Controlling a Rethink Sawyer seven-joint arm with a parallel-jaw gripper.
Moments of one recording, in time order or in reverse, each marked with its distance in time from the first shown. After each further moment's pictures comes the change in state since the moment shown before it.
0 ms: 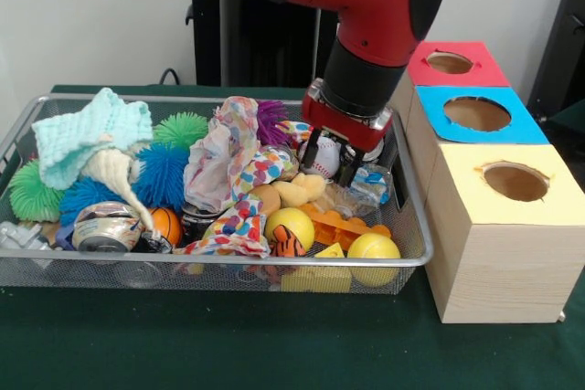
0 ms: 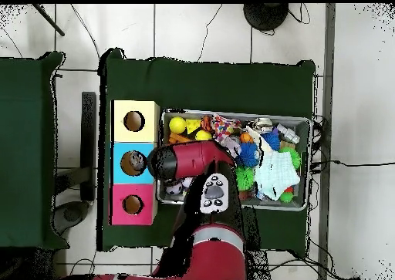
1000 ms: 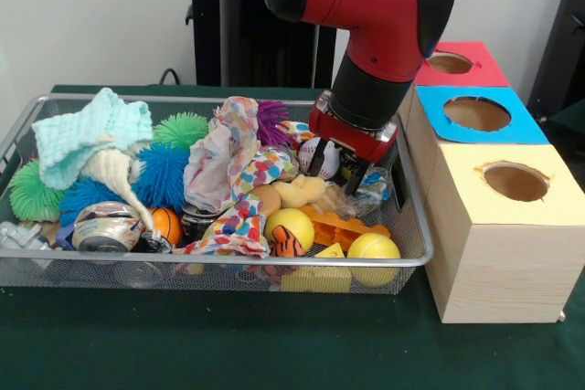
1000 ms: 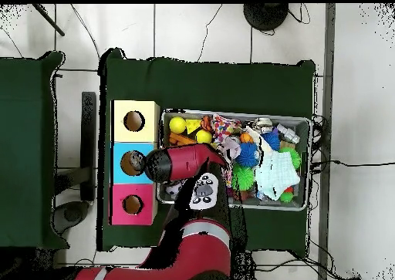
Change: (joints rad) arm 0.042 0.049 -0.038 -0.009 0.037 -0.042 0.000
